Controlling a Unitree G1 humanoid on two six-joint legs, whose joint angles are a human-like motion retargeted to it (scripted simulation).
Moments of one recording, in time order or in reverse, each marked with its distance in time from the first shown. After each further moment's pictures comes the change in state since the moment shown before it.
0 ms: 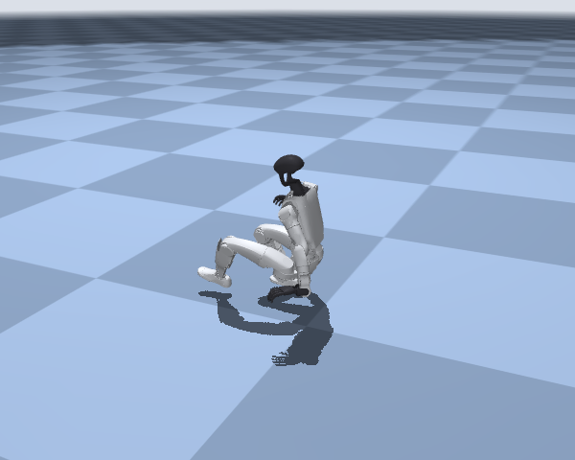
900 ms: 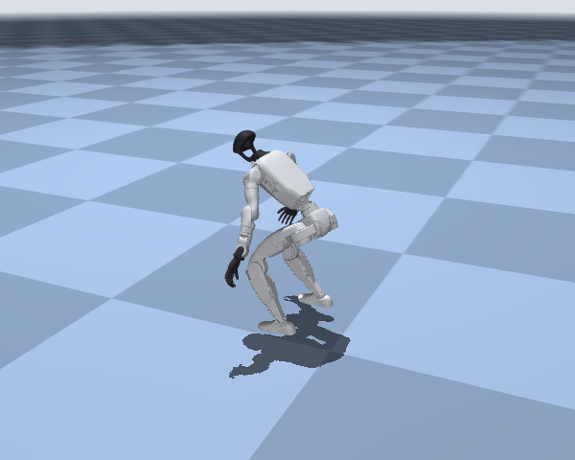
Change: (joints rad) left arm -0.758 0.216 0.163 0.015 0.118 0.351 -1.334; right arm -0.303 0.297 -0.006 -0.010 -0.091 0.004 -0.033; waist -0.392 -0.115 -0.216; left_leg 0.093 -0.186 -0.230 -0.005 -0.622 -0.402; right_leg 0.006 -0.218 0.039 -0.827 -0.083 -0.216
